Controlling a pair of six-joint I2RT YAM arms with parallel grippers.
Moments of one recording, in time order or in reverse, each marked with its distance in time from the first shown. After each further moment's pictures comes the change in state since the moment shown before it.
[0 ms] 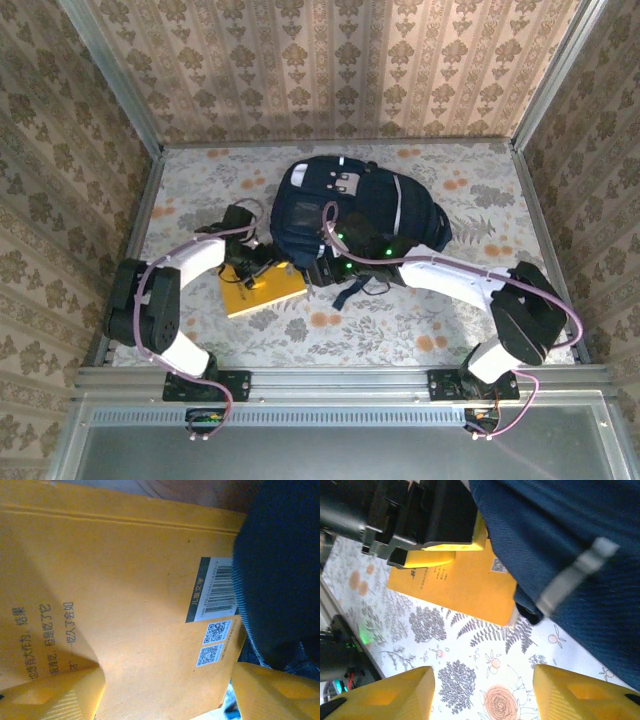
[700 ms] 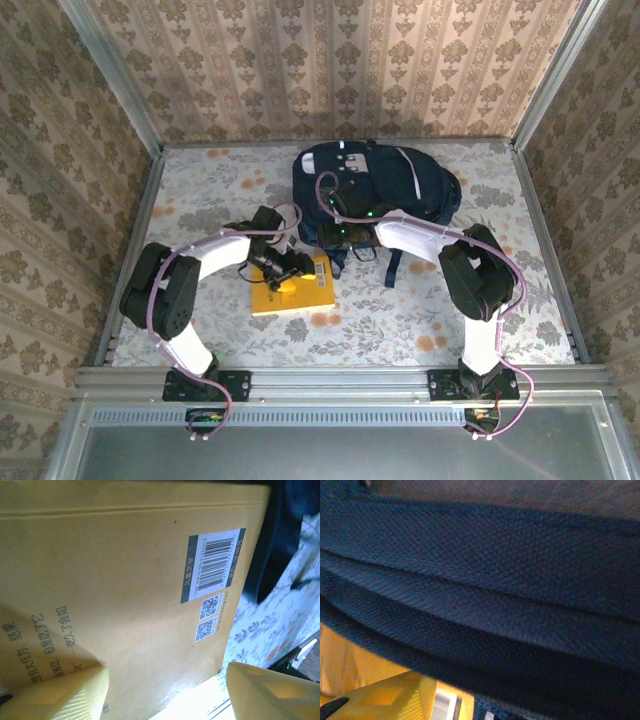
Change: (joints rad) left arm -0.160 0.105 0.074 -0.013 0.181 0.170; right arm -0.169 0.346 0.332 -0.109 0.219 -0.018
